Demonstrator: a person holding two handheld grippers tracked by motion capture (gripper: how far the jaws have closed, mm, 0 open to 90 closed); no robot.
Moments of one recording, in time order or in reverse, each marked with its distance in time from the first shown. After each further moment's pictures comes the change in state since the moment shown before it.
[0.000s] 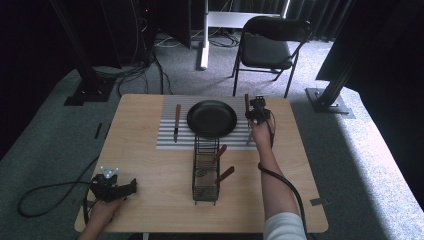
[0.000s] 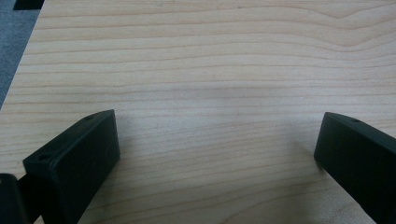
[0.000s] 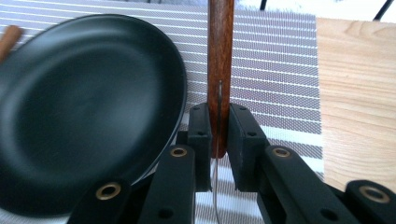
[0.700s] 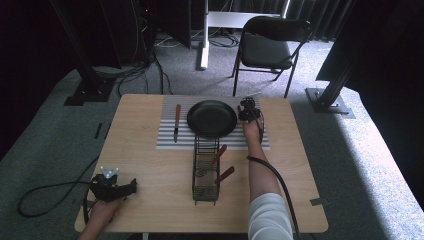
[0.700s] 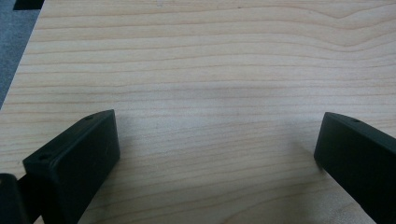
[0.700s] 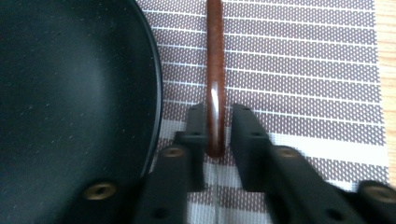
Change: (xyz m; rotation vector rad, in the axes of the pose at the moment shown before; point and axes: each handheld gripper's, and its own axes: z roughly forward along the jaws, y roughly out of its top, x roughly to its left) left arm 0.000 0.000 0.000 0.000 0.000 0.000; right arm 0.004 0.008 0.076 0.189 -0.075 0.039
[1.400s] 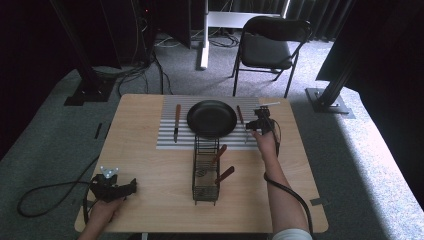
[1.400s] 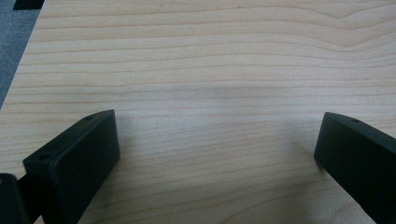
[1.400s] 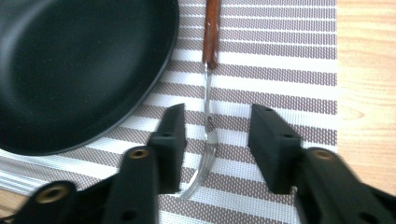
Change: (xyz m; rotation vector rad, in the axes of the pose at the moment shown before) left arm 0.000 0.000 0.000 0.000 0.000 0.000; right arm -0.028 -0.055 -0.068 -0.057 0.140 0.019
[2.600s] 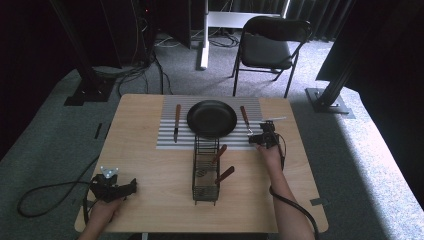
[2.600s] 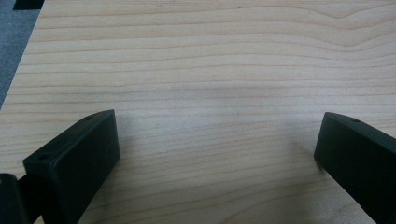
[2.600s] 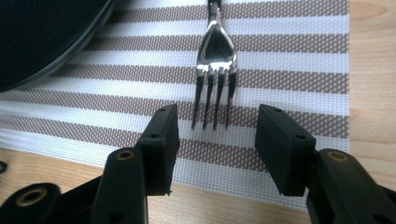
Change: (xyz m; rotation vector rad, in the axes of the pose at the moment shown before) left arm 0.000 0.000 0.000 0.000 0.000 -0.001; right arm -0.024 -0.049 0.011 0.057 0.051 0.068
